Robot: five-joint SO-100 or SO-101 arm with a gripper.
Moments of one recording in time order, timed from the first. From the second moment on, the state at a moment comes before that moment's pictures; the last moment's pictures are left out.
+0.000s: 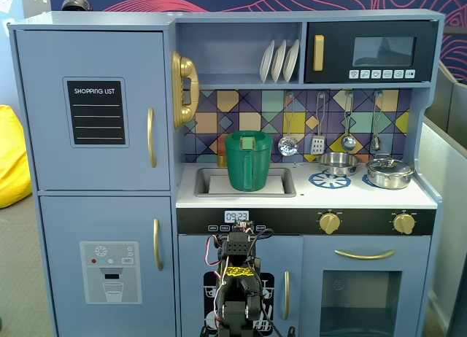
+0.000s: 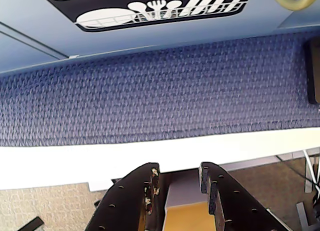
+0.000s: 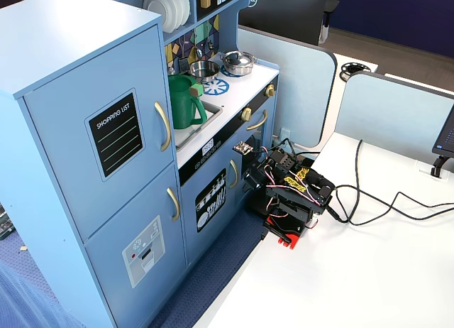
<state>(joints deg) 1.3 182.5 169.6 78.3 -88.9</state>
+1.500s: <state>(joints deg) -32.3 158.4 131.1 28.5 -96.7</state>
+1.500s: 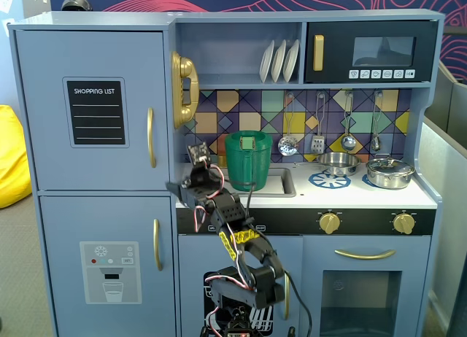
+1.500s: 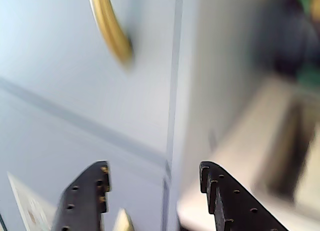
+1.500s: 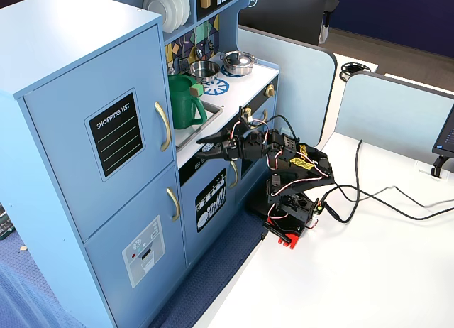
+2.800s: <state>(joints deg) -50.5 126.8 107.0 7.1 -110.0</state>
